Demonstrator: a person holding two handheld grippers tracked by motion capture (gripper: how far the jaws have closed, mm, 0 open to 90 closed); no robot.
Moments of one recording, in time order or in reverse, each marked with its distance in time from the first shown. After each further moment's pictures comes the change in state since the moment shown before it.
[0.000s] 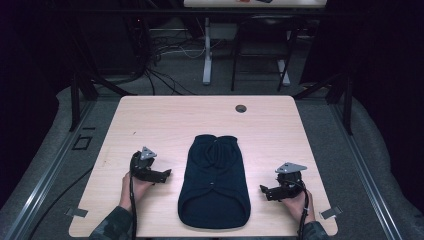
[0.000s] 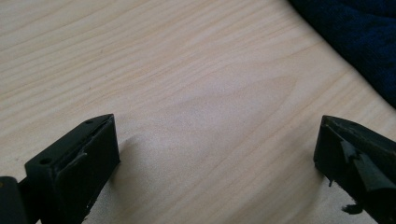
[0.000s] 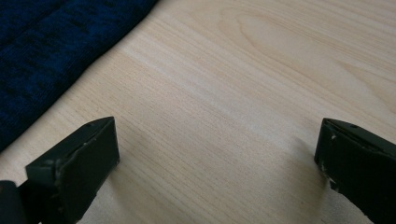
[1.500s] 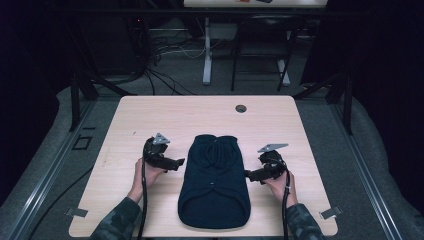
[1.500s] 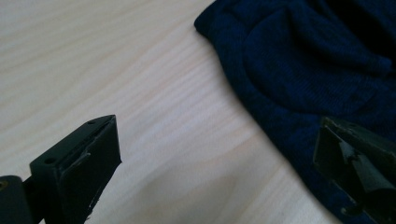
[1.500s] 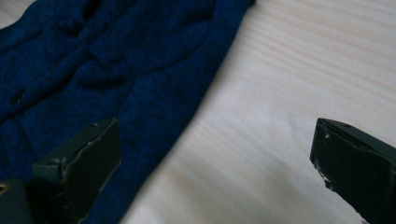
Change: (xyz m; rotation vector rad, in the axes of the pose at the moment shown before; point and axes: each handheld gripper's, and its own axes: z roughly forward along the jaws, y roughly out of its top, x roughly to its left) left arm -0.017 0.061 0.011 -0.034 -0.107 0.051; right arm 0.014 0.073 0.027 0.053 0.108 0.061
